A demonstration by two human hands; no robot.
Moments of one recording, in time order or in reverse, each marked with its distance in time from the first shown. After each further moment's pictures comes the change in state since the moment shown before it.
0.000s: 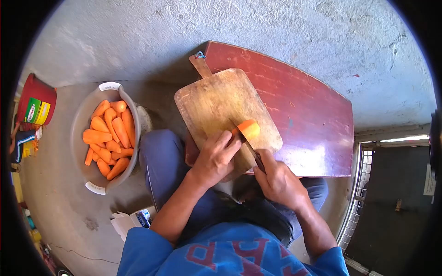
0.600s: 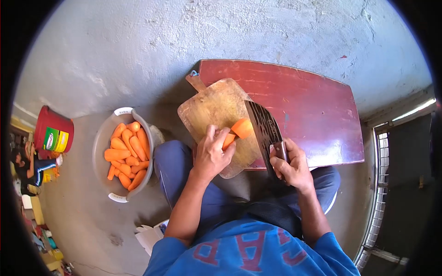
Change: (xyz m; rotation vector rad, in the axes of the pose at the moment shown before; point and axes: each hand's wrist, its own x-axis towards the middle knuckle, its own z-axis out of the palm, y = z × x) left_hand 0.006 0.001 -0.007 0.054 0.035 -0.173; right_hand -0.030 0.049 0.008 0.850 0.306 -0.044
